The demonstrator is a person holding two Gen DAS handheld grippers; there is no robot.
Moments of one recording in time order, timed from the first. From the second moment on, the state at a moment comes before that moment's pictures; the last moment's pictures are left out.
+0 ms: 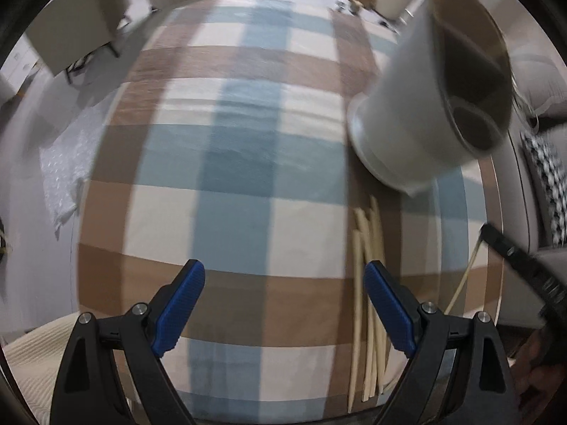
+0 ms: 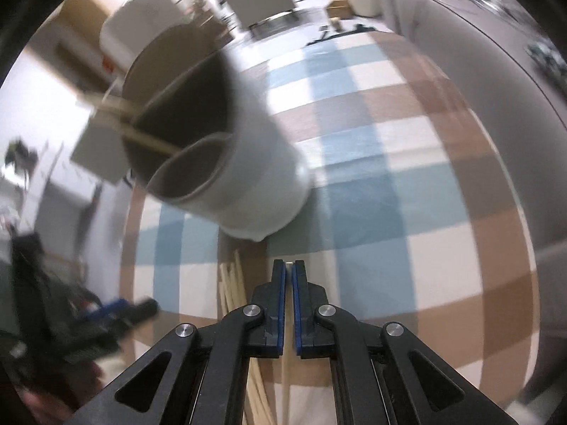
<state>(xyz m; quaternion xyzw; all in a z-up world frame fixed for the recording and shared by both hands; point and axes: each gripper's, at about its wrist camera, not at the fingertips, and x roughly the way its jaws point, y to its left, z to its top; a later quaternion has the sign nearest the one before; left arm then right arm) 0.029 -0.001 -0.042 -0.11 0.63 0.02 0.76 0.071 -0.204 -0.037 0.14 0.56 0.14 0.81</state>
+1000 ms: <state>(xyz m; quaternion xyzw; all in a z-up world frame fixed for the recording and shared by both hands) 0.046 -0.049 -0.090 -0.03 0.67 0.03 0.74 0.086 -0.275 -0.016 0.25 0.52 0.11 0.81</state>
